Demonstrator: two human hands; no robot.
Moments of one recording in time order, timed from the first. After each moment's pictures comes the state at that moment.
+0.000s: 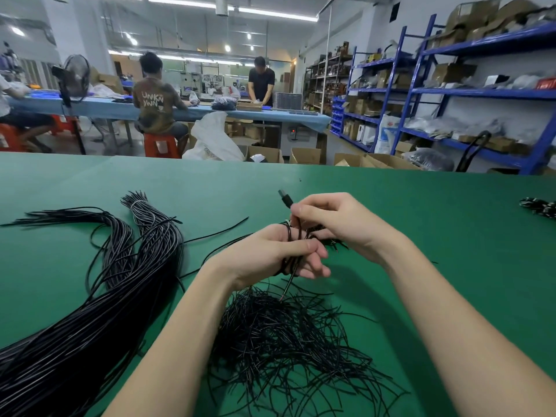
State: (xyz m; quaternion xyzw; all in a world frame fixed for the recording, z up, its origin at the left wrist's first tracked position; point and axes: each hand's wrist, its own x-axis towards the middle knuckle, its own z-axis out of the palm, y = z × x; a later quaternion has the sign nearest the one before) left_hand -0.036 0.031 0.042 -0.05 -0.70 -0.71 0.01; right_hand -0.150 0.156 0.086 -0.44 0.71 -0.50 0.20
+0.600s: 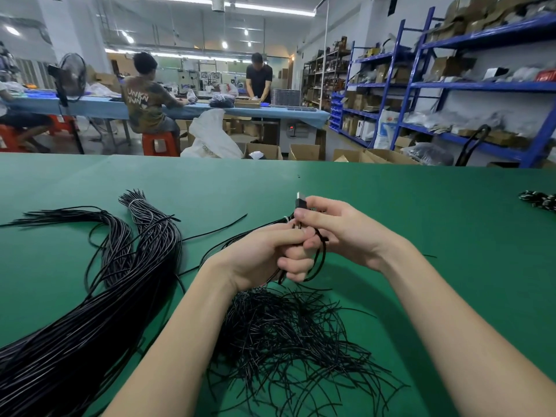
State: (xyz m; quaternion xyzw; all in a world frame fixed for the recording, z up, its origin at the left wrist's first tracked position) left_hand -0.032 0.035 0.044 -0.10 -0.60 -0.79 -0.06; right_hand -0.154 0.165 0.069 -0.42 0.61 -0.57 0.35
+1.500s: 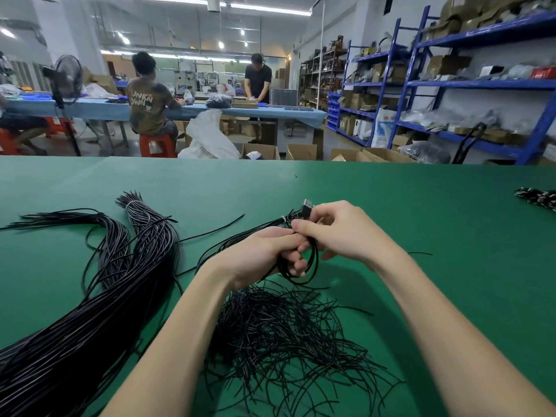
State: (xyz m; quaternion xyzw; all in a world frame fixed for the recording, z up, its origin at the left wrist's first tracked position) left_hand -0.037 0.036 0.037 0.00 -0.71 -0.71 0.02; right_hand -0.143 0.169 0.072 -0.40 0.82 -0.40 0.08
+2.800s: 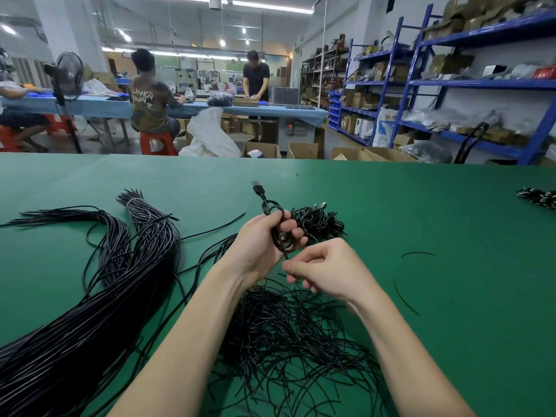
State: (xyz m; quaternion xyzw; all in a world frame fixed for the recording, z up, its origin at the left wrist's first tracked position) left_hand -0.053 0.040 0.032 0.07 -0.42 -0.89 0.18; right_hand -0.110 0.170 0.026 -0.31 0.77 -0.51 0.22
